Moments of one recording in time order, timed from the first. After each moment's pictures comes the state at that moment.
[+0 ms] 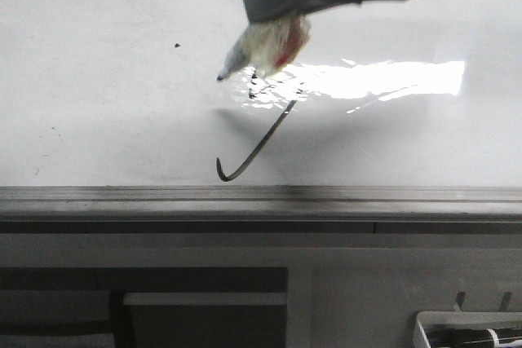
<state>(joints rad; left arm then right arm) -0.70 0.51 -0.38 -1.23 -0.01 1.10 0.94 1.15 -0.74 1.85 -0.31 -1.75</state>
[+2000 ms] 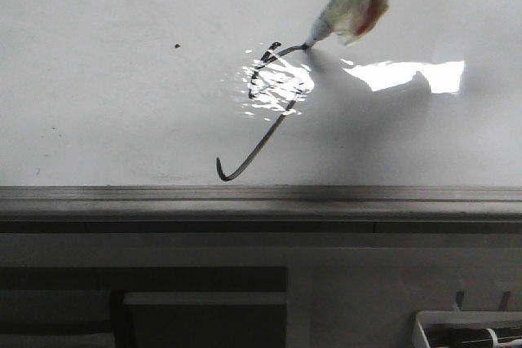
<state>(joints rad) -0.70 0.51 -0.38 -1.23 -0.01 1.10 0.83 1.12 -0.72 1.86 -0.43 -1.80</state>
